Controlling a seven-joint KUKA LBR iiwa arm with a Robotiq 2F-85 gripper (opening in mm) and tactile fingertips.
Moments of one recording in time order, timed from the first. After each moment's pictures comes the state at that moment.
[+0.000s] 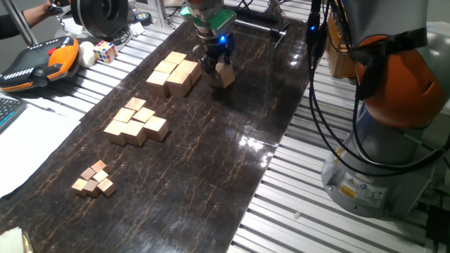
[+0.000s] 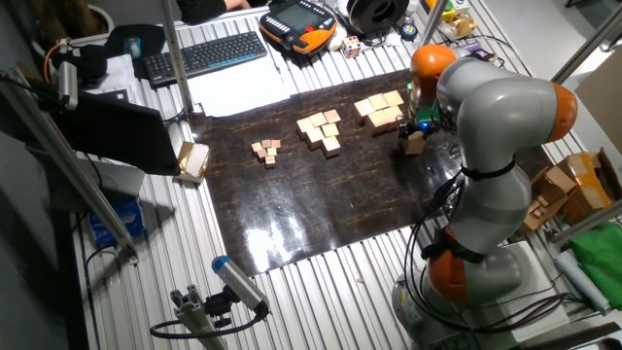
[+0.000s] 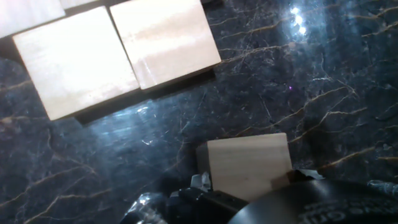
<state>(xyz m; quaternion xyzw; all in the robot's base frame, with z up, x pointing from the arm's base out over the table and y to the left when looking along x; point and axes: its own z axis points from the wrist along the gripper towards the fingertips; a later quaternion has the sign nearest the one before) 0.511 -0.189 0.074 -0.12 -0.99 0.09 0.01</state>
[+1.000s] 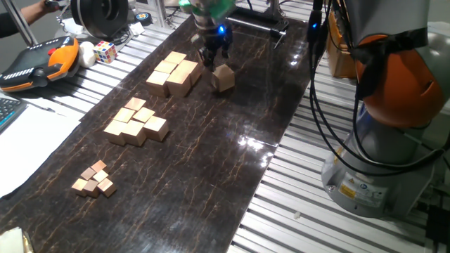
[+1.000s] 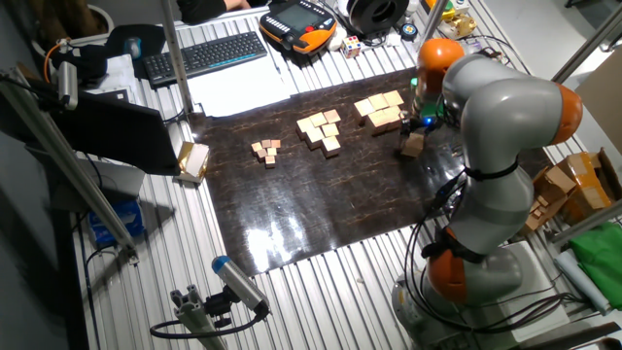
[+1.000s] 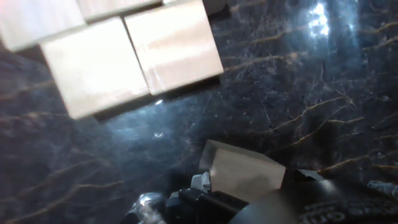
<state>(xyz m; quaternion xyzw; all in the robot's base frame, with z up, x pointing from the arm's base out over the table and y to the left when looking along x) 0.521 -0.183 0.105 -0.11 -0.99 0.06 0.02</state>
